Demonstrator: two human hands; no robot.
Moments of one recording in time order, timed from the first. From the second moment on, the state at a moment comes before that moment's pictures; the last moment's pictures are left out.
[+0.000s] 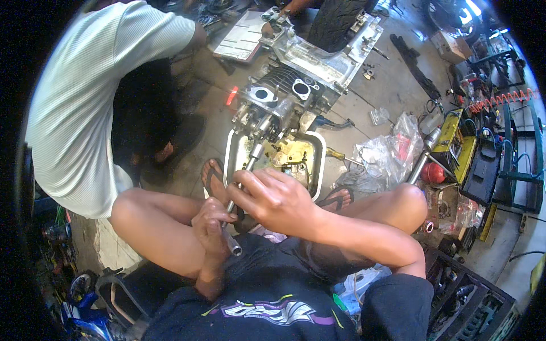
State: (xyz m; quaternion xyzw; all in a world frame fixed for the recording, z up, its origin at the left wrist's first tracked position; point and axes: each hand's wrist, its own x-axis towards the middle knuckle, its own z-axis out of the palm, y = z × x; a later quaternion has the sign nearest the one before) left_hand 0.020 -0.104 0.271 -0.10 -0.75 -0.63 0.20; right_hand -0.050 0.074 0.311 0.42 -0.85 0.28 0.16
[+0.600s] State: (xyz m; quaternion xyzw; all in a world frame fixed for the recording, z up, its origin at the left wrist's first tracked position) left_hand -0.009 -0.110 0.272 -0.08 -0.88 -0.40 0.26; right_hand -0.067 0.061 0.284 0.40 -0.86 0.28 0.13
